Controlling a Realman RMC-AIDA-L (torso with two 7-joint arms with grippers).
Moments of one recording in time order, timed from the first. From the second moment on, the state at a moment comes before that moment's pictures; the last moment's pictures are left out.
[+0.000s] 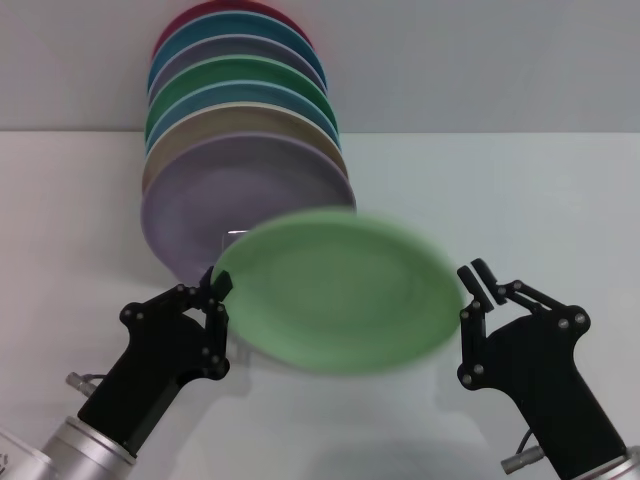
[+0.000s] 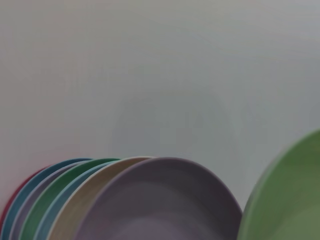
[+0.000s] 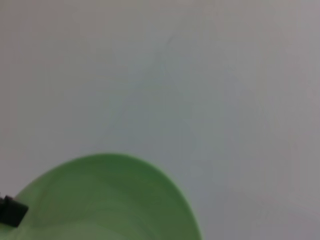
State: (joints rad) left arm -0.29 -2.08 -0.21 -0.38 2.12 1.41 -0.01; right arm 0.12 2.09 0.27 0.64 -2.19 -1.50 -0.83
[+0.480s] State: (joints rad) left arm -0.26 -2.07 -0.26 -0.38 2.12 1.50 0.01; right arm 0.12 2.08 0.21 0.63 -2.19 -1.58 -0.83
